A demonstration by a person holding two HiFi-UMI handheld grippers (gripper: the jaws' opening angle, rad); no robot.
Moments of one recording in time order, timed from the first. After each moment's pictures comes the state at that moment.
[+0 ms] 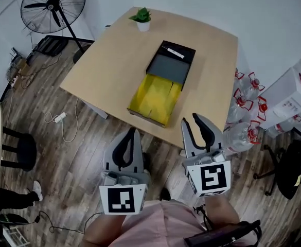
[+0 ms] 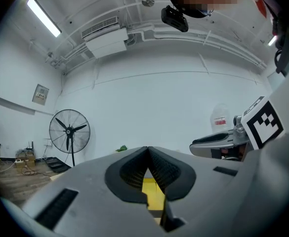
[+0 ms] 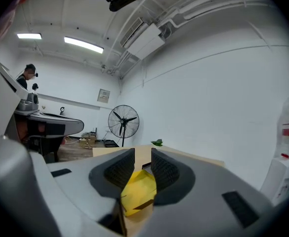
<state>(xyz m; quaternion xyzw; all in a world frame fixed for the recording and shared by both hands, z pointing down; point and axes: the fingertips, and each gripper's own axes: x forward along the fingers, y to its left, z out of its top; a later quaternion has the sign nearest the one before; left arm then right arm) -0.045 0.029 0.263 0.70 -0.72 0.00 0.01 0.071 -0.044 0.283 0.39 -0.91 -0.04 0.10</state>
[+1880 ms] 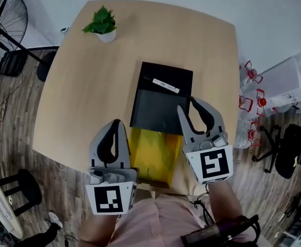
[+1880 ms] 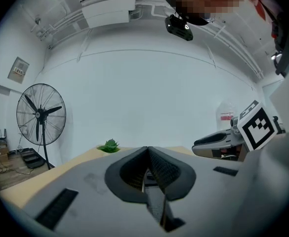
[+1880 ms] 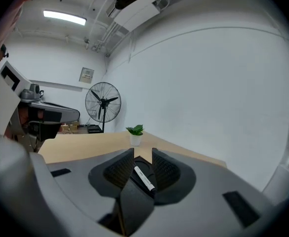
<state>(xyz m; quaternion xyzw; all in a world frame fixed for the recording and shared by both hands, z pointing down) -0.157 -0.305 0.316 0.76 -0.64 0.03 0.04 -0.009 -0.366 0.343 0.45 -0.87 -0.02 0.19</state>
